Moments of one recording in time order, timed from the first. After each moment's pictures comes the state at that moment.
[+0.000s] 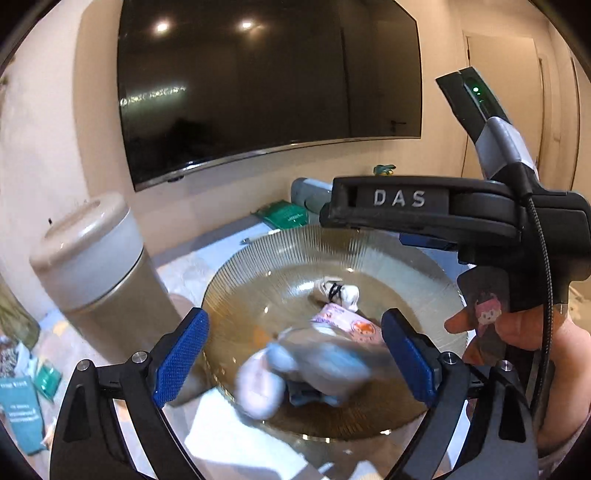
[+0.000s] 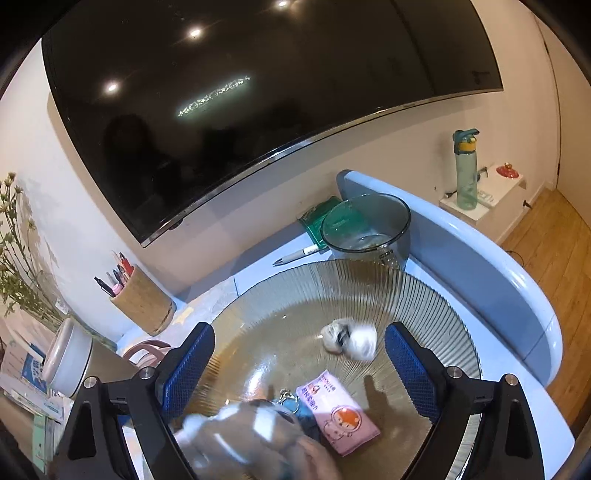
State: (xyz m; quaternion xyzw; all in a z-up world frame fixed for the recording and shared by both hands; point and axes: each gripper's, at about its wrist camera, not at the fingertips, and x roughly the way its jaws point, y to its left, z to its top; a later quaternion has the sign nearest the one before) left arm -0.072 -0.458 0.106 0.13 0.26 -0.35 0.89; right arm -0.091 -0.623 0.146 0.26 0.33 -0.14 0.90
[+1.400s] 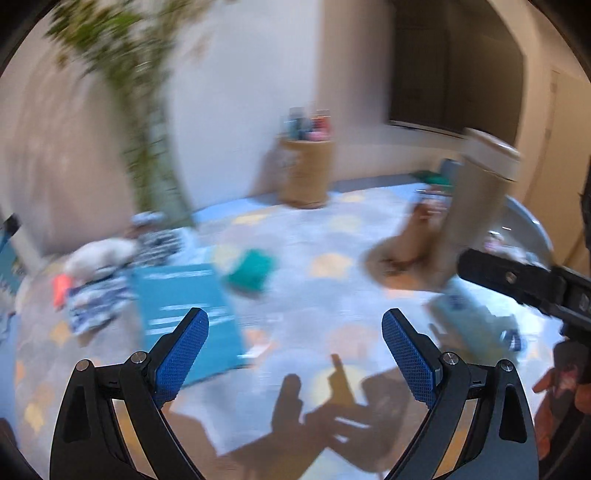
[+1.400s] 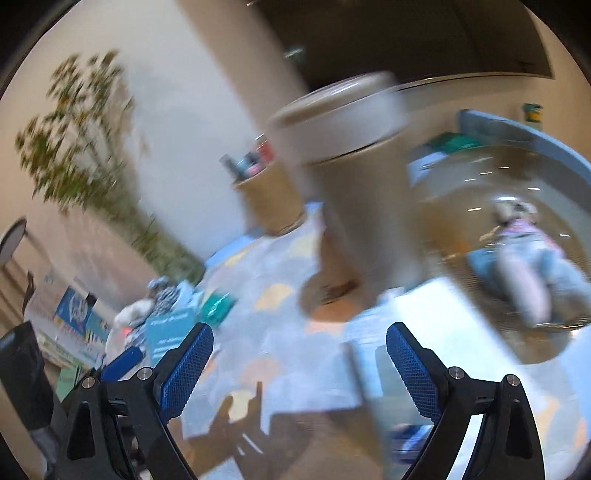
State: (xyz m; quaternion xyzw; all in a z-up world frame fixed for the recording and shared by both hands) left arm -0.002 -0.162 0.085 0.08 0.34 -0.19 0.92; right arm -0.078 -0.360 0.124 0.26 0.35 -0.04 0.90
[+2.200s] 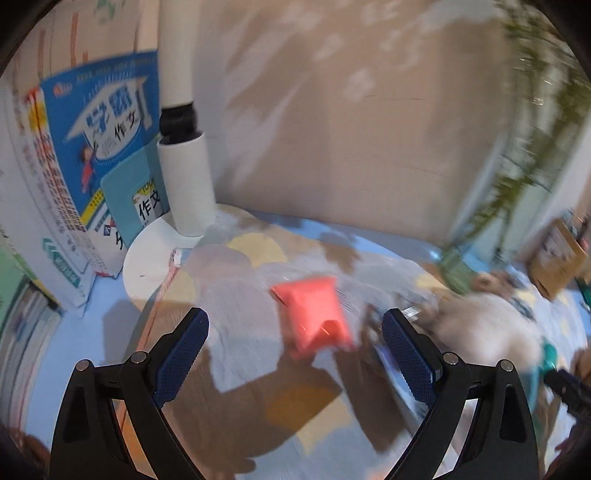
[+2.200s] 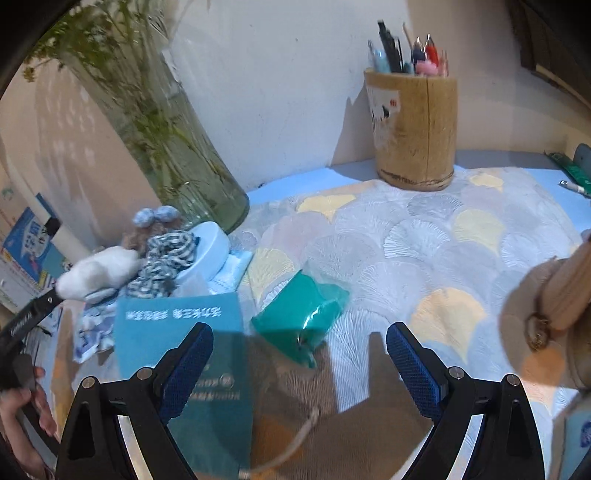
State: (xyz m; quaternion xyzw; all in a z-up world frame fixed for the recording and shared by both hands) left arm 0.158 0.106 0.046 -0.06 0.37 0.03 0.93; right arm 0.101 -0.229 0.042 0.15 0.44 0.00 0.88
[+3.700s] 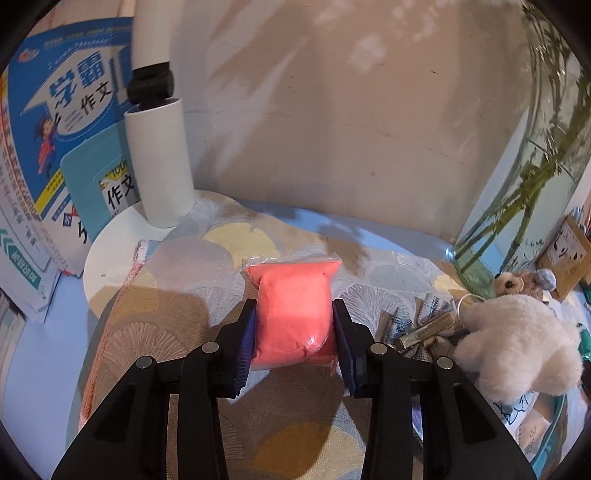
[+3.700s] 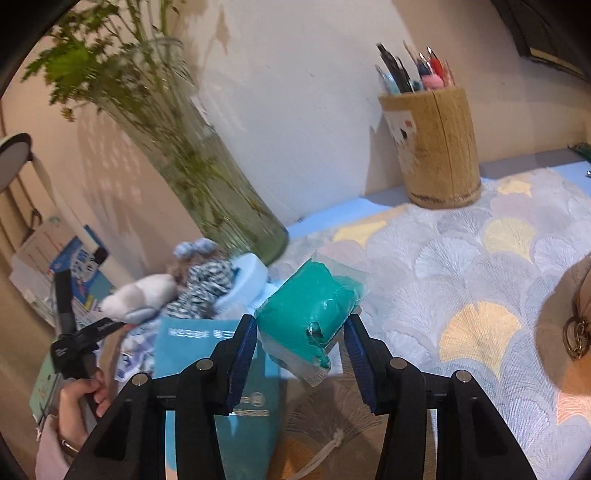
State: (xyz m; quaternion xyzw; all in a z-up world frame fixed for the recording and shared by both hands) left arm 0.196 0.107 0.027 -0.07 0.37 0.02 0.93; right arm 0.083 -0.237 0.045 0.21 0.34 0.08 0.91
